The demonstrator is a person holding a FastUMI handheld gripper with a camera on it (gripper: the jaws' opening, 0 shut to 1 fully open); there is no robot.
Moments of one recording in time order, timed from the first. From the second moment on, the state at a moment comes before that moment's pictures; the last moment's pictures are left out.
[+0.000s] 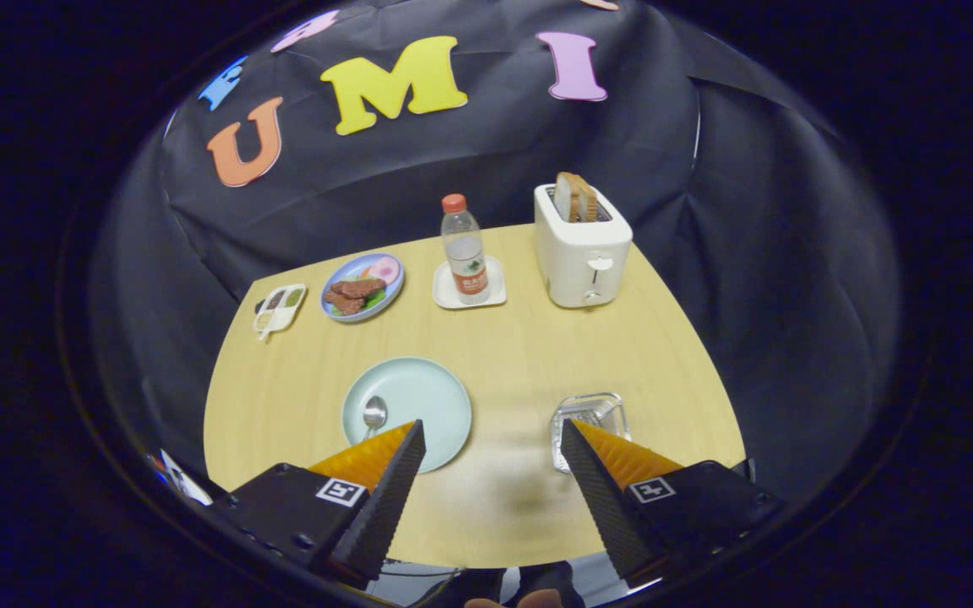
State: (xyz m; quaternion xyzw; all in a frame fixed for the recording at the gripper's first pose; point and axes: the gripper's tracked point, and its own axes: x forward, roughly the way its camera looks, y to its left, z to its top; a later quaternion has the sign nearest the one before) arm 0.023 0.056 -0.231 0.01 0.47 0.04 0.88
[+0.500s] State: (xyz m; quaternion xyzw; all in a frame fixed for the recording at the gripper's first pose) arm -0.045 0.180 -0.317 0.02 0.57 0.10 0.81
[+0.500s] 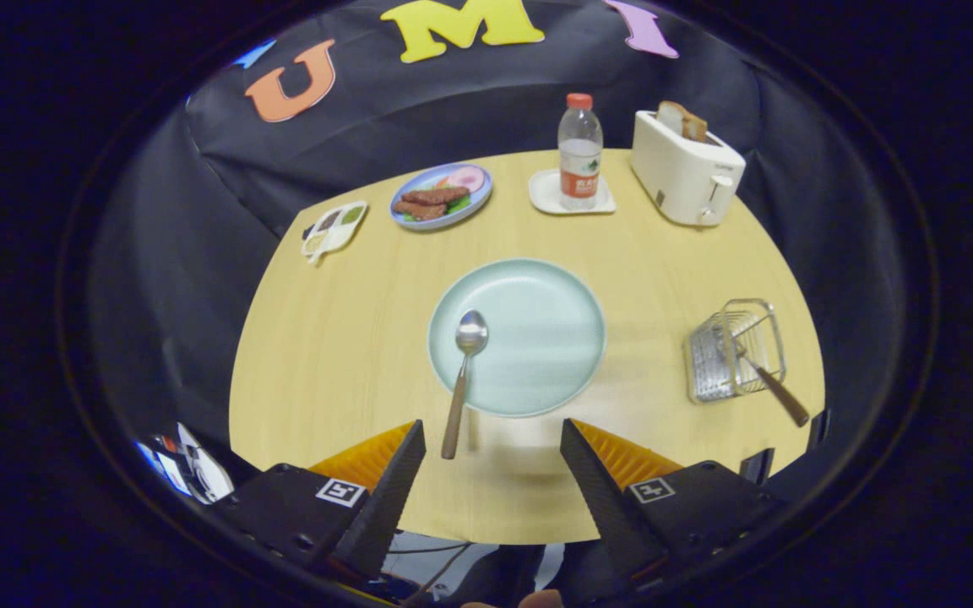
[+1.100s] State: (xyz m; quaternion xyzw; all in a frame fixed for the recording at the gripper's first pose) arm -0.058 0.214 -0.406 0.01 0.66 0.06 0.75
